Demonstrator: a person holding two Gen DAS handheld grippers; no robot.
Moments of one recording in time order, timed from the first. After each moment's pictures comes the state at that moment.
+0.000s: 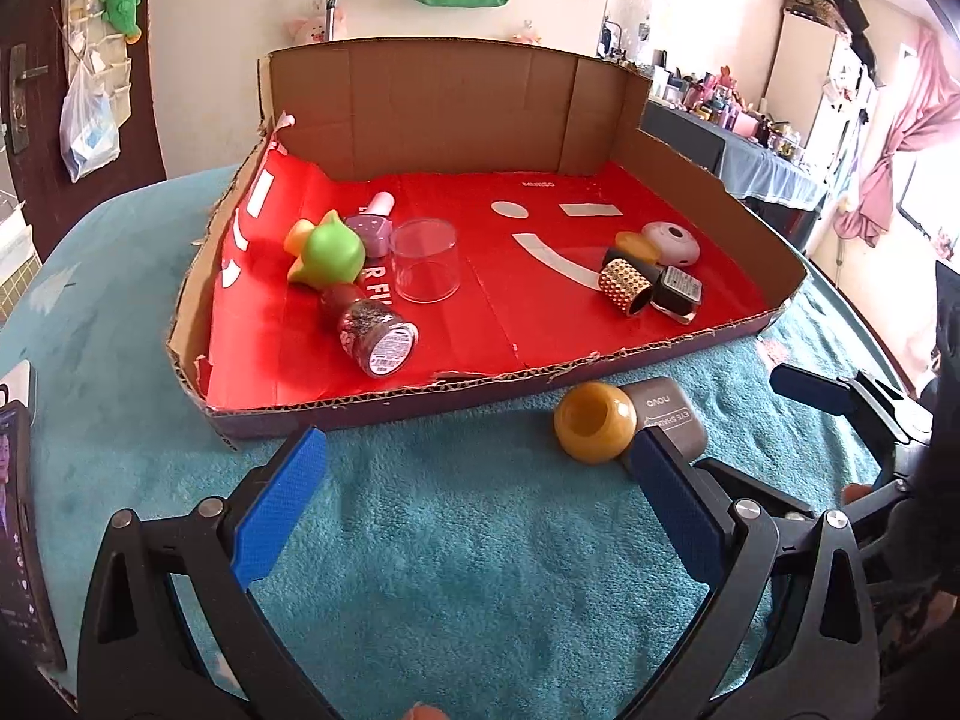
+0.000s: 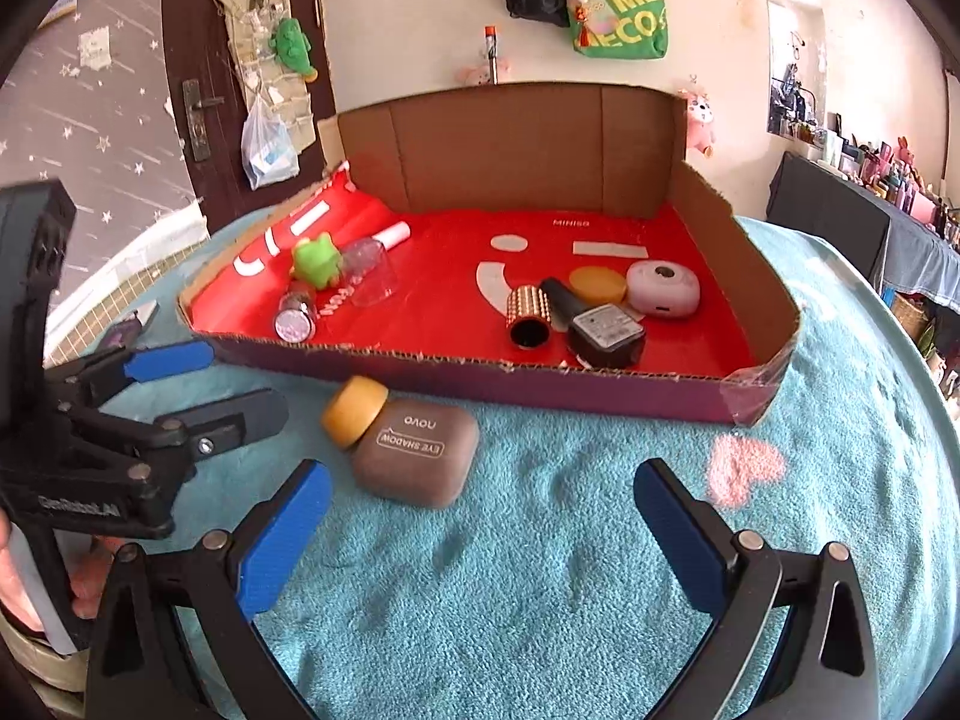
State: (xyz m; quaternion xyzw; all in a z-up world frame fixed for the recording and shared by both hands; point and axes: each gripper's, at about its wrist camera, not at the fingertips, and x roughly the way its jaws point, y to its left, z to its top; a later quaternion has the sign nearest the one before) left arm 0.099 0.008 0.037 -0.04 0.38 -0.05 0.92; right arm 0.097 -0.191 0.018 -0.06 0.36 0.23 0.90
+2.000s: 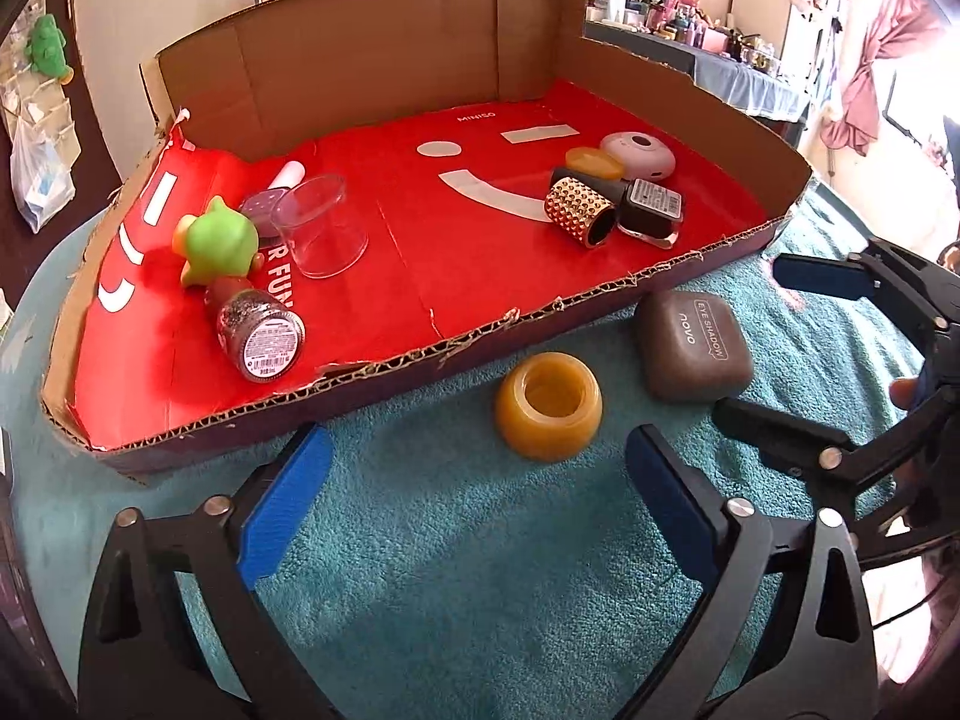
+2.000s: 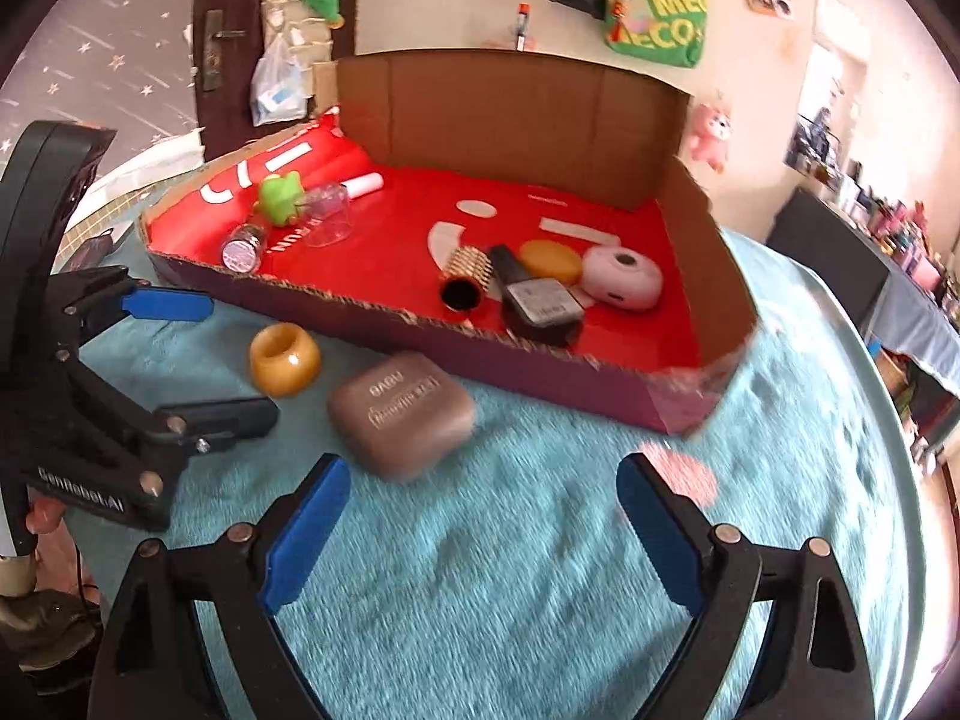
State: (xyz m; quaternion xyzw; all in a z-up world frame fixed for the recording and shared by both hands) left arm 0.127 -0.037 0.010 0.04 0.43 -0.08 0.90; right arm 0.115 -0.213 0.011 -0.16 0.35 0.25 0.89
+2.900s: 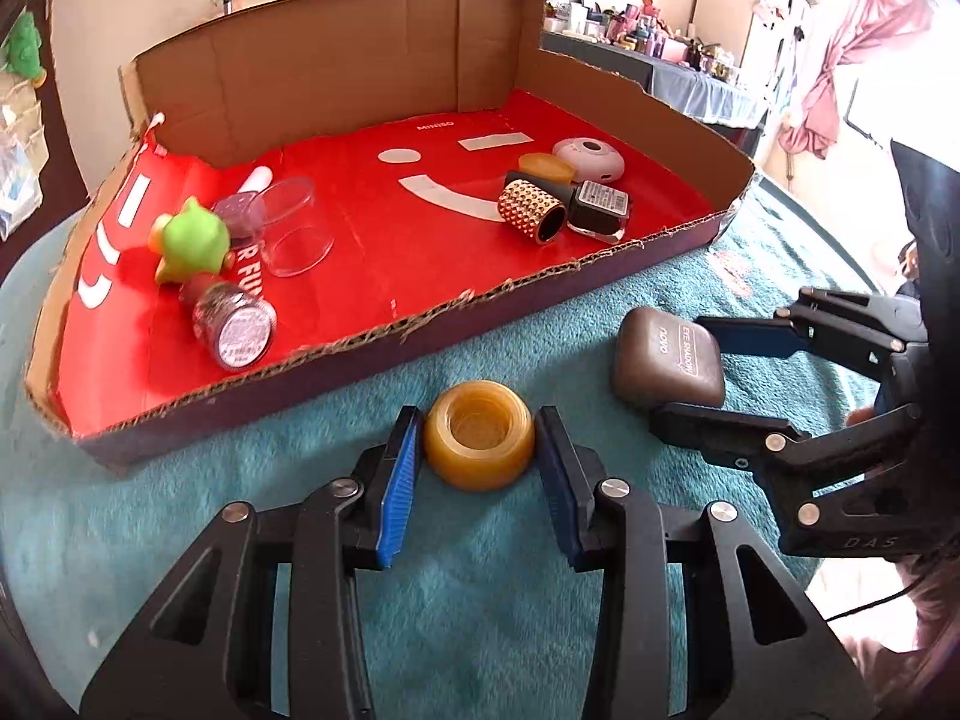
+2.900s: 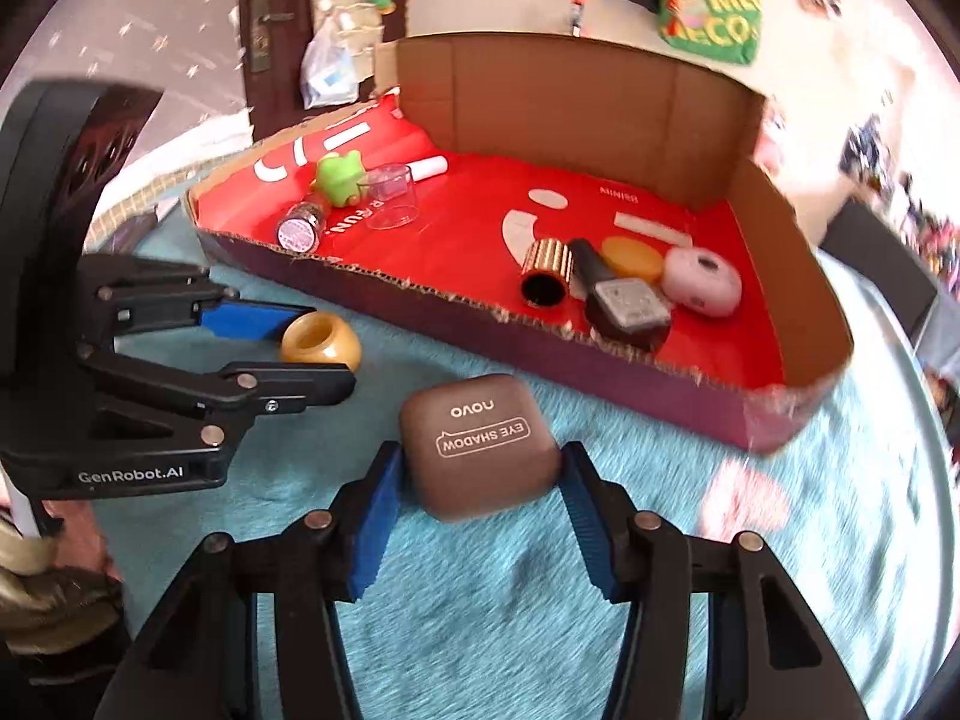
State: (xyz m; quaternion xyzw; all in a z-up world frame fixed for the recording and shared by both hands) left arm 0.109 -0.030 0.013 0.02 0.42 -0.14 0.90; right arm 0.108 -0.203 0.004 -0.12 0.38 0.30 0.87
